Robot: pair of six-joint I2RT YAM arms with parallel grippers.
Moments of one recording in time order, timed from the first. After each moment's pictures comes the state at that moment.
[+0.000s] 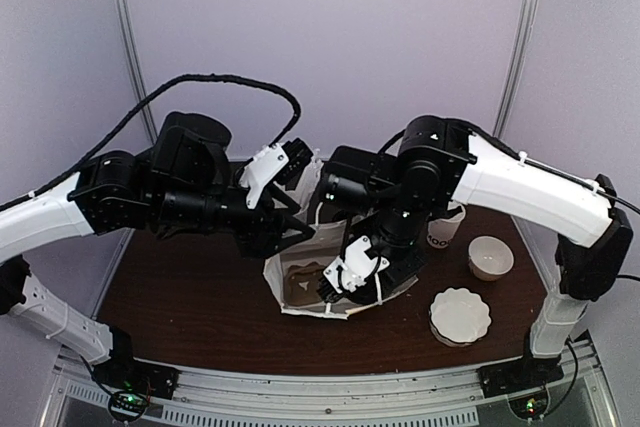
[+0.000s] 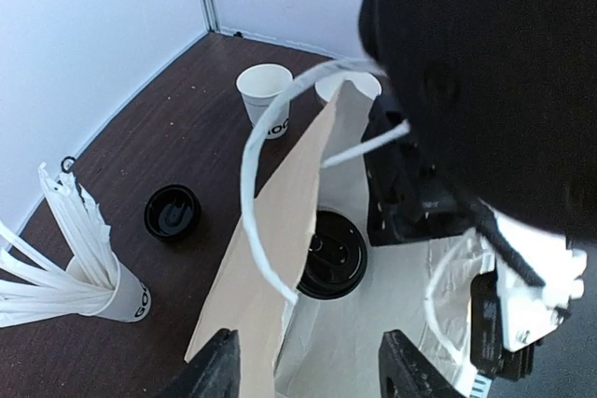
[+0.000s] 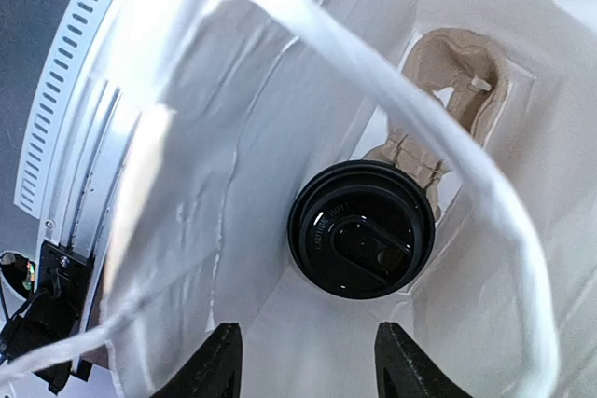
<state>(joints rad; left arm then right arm) -1.20 1.29 1.37 -0.60 -0.05 -0.03 1.21 1.81 1.96 -1.57 0.12 -0.94</state>
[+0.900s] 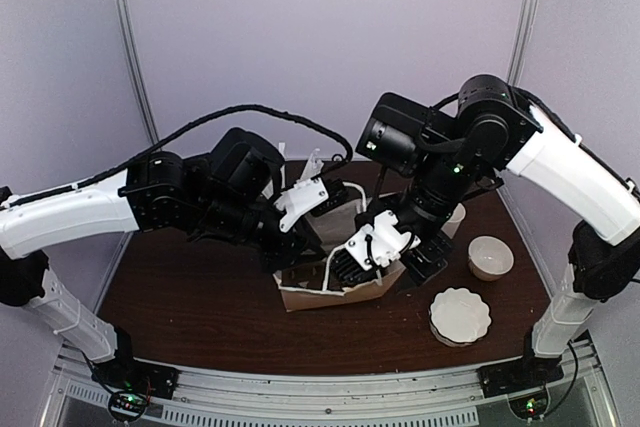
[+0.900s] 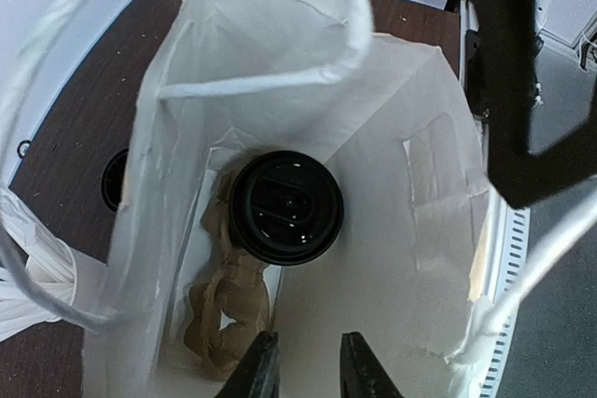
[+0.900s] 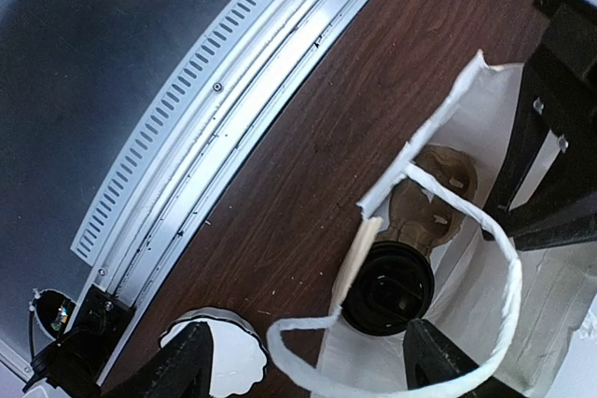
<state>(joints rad) -1.19 1.45 1.43 -0.71 0.04 0.08 1.20 1.72 2.11 -1.63 -0.16 -0.98</state>
